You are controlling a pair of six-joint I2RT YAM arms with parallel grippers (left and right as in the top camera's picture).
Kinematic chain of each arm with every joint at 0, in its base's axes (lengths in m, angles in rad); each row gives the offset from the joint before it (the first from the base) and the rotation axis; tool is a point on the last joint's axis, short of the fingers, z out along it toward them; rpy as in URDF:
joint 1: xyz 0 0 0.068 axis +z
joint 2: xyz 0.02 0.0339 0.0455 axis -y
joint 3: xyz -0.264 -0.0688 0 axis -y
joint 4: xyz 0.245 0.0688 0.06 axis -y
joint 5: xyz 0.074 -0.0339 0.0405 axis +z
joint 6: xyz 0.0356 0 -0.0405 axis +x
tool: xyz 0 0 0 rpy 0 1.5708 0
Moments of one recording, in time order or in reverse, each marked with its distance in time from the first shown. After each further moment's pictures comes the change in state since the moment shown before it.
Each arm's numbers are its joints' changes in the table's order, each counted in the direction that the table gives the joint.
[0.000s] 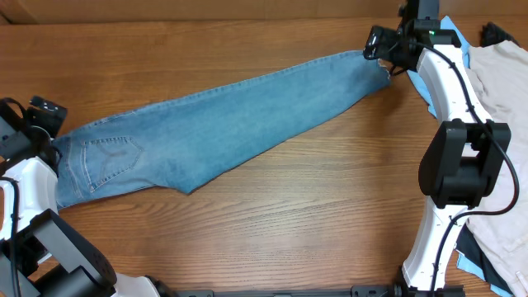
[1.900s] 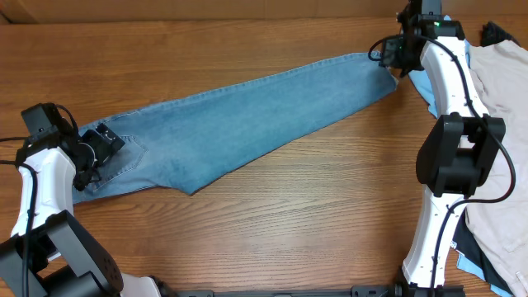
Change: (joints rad) left arm -0.136 0.024 0.006 -0.556 -0.051 0.149; right arm -0.029 -0.121 0.188 -0.155 -0.037 -0.216
